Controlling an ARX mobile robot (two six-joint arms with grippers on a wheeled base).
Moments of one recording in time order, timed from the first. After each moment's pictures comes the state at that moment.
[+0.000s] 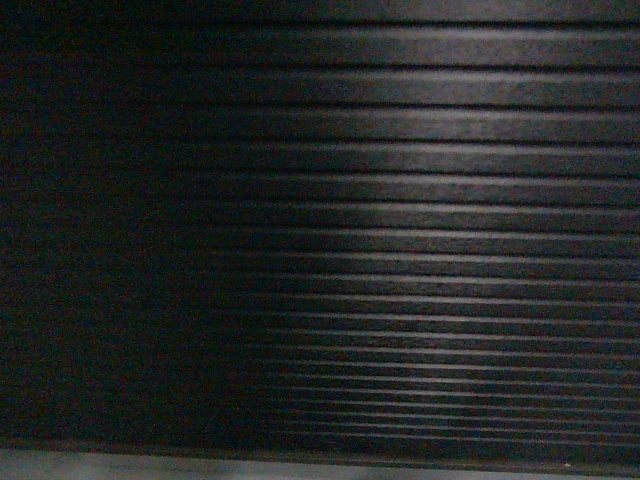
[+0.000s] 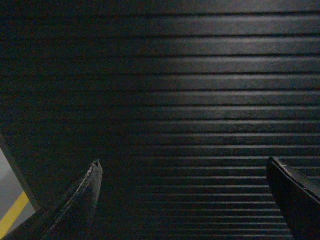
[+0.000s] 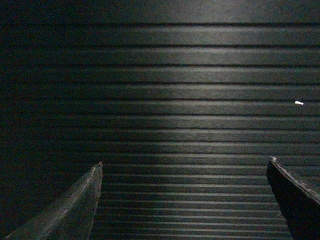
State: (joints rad) left arm 0.00 0.01 0.01 0.00 0.00 0.00; right arm 0.00 0.00 0.01 -0.01 0.00 0.00
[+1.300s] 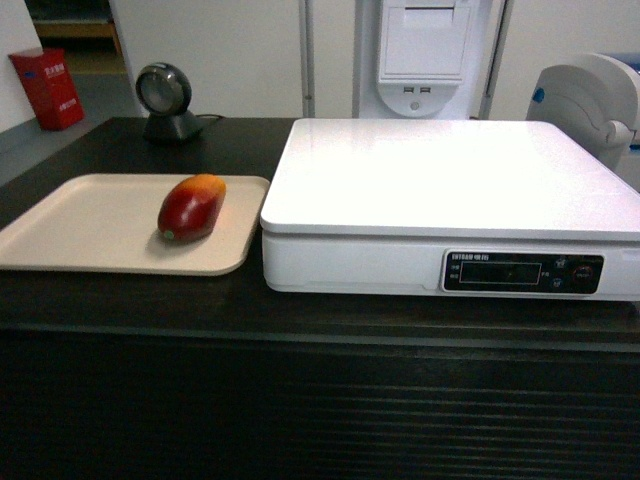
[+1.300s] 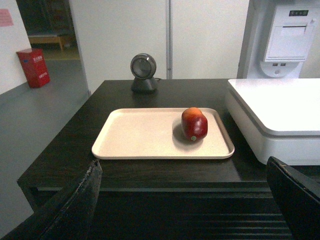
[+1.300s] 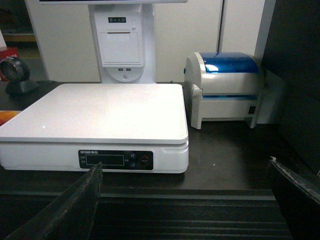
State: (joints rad) left arm 0.00 0.01 0.01 0.00 0.00 0.00; right arm 0.00 0.00 0.01 0.00 0.00 0.00
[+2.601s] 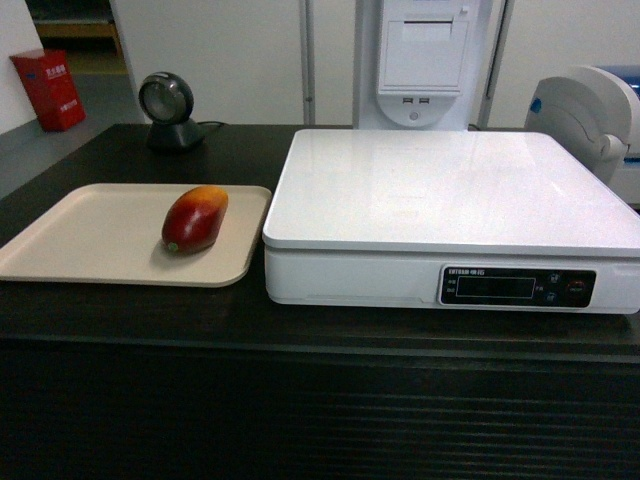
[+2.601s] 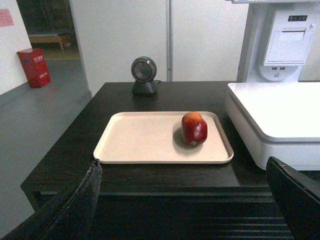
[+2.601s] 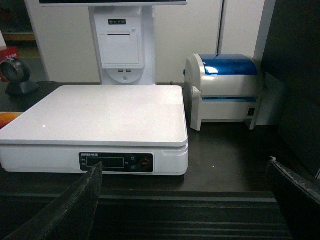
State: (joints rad) left arm 0.00 0.01 0.01 0.00 0.00 0.00; right arm 0.00 0.00 0.01 0.00 0.00 0.00
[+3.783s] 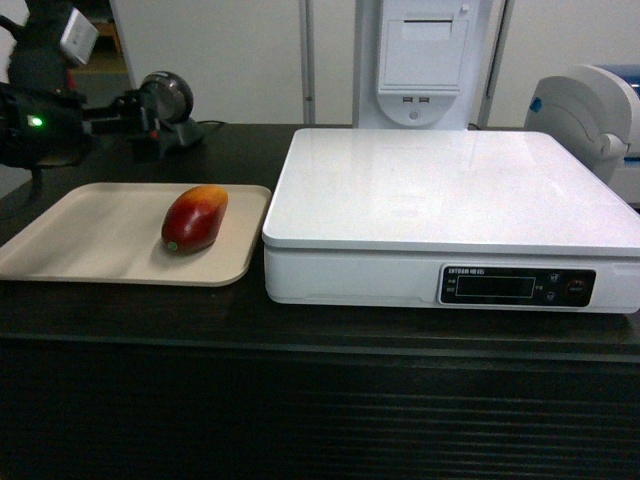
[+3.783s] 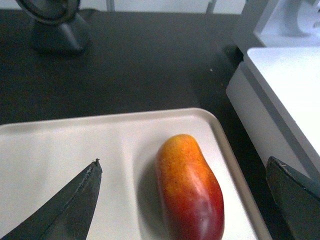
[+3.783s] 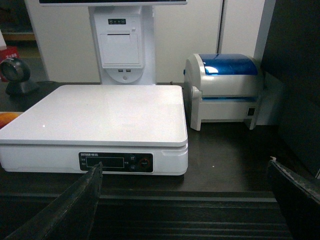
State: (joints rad) left arm 0.01 2.02 1.21 0.41 0.27 -0.02; right arm 0.00 0.00 0.01 0.00 0.00 0.00
